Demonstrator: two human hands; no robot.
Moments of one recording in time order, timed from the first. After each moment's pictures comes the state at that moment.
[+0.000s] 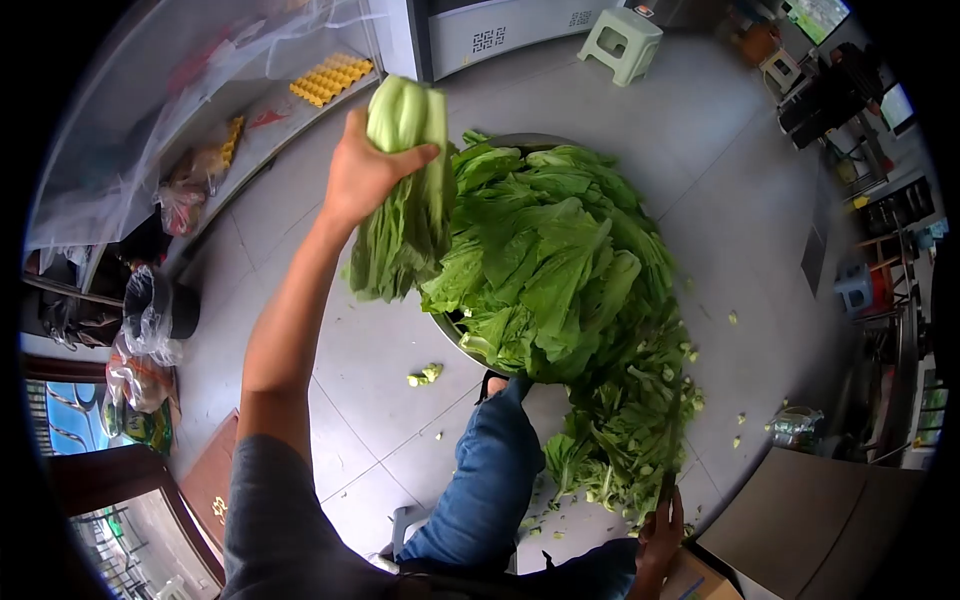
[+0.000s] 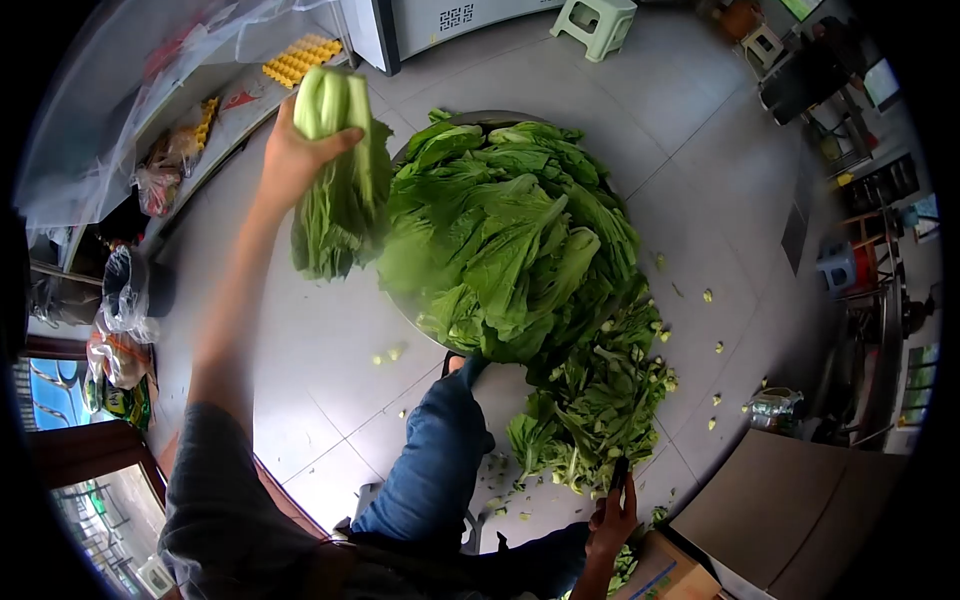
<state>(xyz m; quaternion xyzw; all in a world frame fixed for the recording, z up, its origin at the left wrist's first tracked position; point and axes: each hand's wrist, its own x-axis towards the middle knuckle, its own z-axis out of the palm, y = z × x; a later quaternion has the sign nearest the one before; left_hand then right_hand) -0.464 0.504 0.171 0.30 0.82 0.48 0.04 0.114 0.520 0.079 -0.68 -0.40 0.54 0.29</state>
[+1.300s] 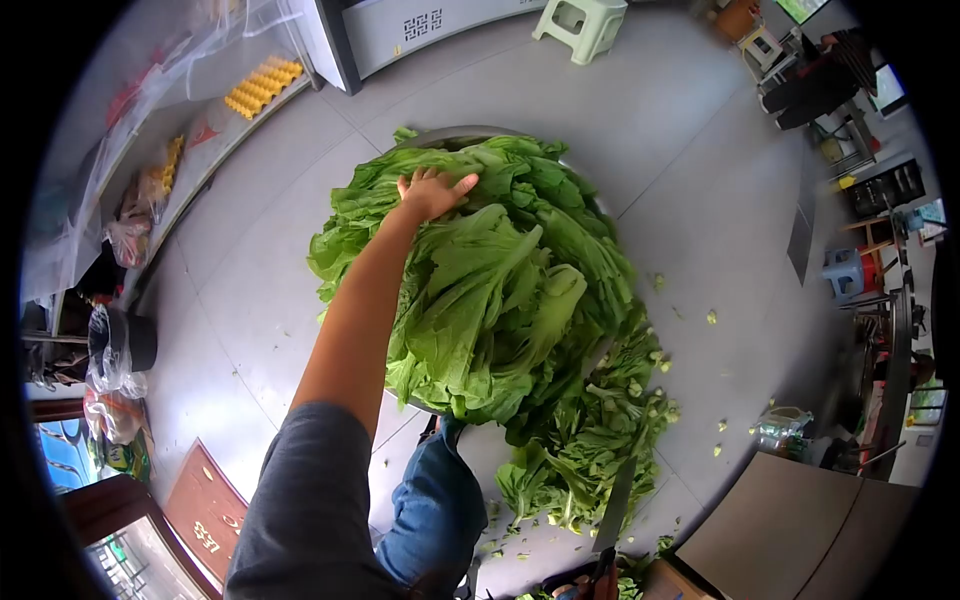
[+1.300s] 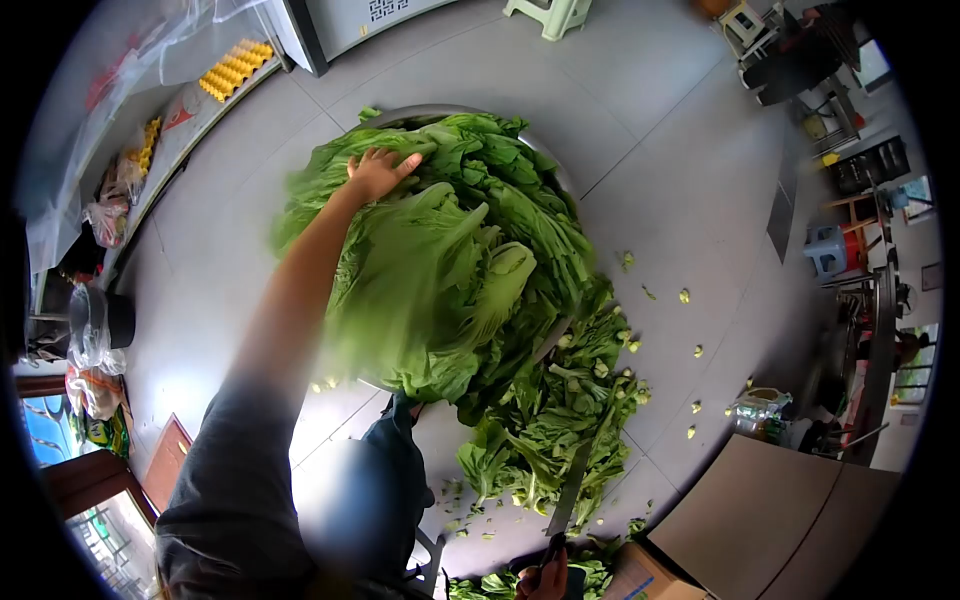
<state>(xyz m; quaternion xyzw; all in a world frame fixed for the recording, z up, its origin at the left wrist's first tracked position) -0.474 0.758 -0.082 0.40 0.89 0.09 0.21 0.118 0.521 0.083 -0.75 -0.20 0.55 0.30</state>
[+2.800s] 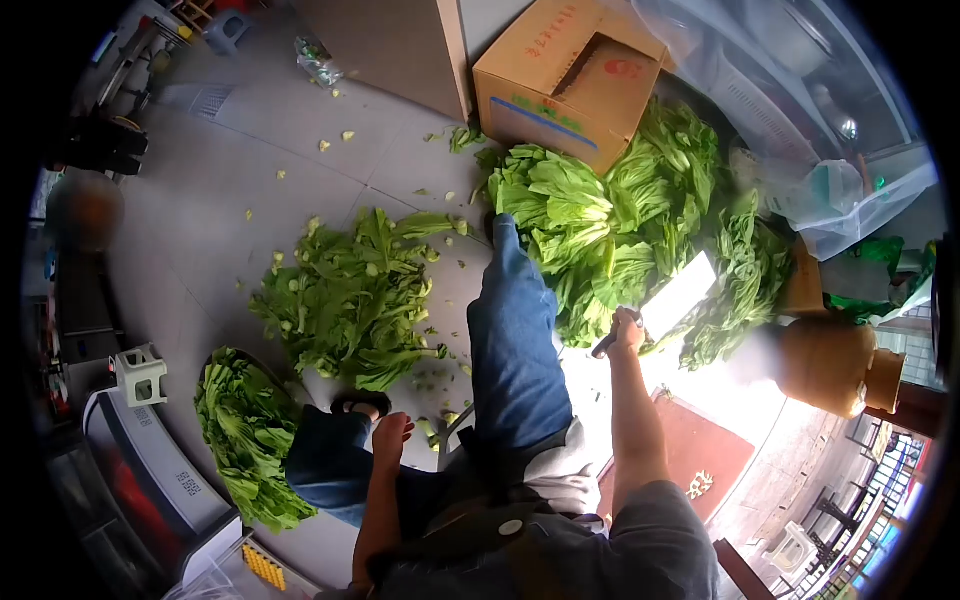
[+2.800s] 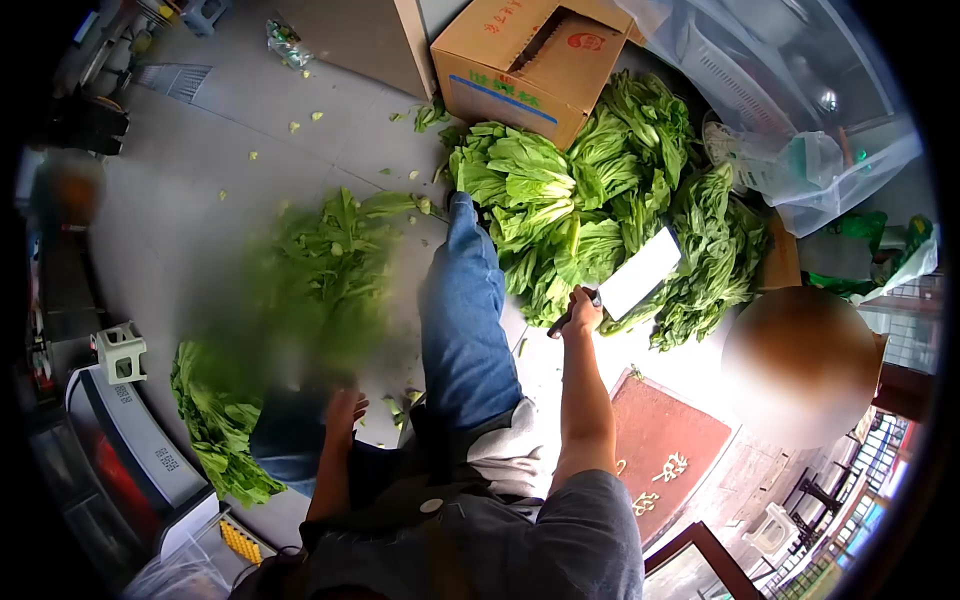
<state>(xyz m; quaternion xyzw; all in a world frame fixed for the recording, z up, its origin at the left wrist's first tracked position) 0.113 0.367 -0.030 0.49 0.59 0.01 0.64 0.495 0.105 -0.130 -0.59 0.39 0.08 0.70</state>
